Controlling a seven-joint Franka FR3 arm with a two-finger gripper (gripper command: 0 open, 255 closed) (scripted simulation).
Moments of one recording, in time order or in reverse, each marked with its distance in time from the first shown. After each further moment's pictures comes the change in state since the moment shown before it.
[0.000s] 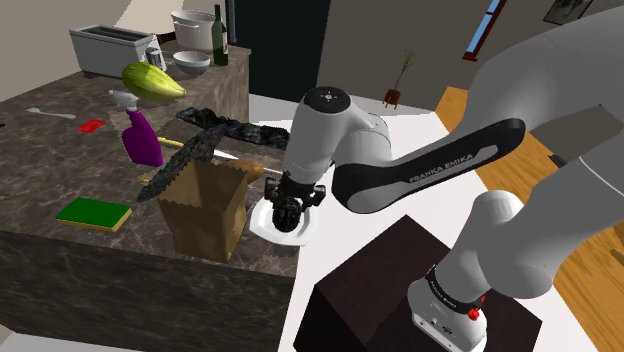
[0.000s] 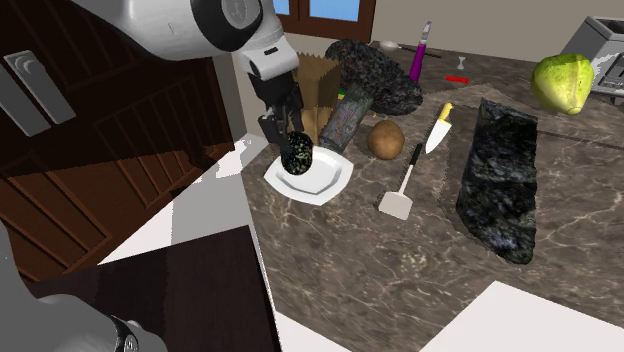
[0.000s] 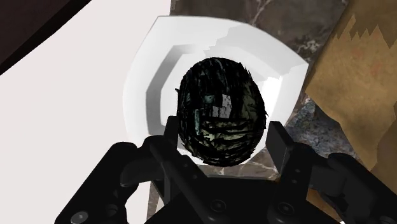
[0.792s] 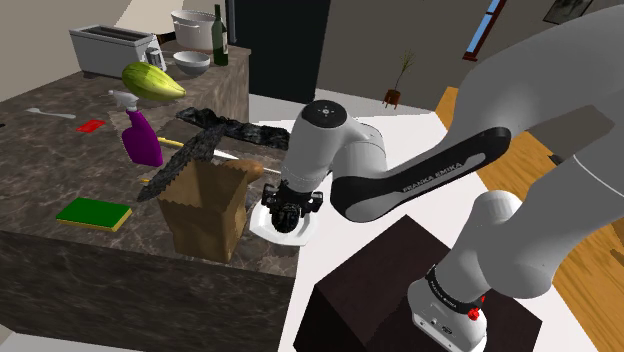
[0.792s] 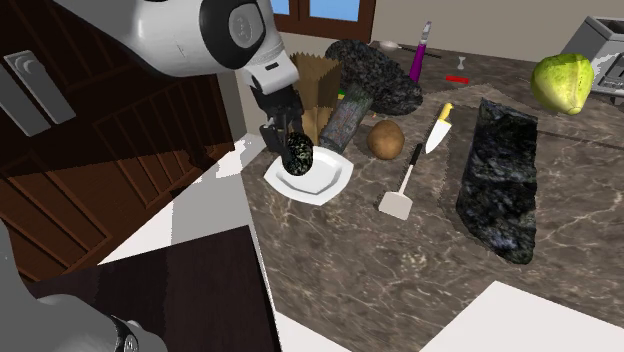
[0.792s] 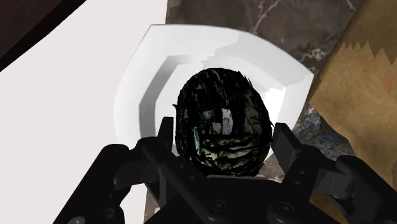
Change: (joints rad) arm -0.009 0.043 0.009 -0.023 -0.032 0.074 0.036
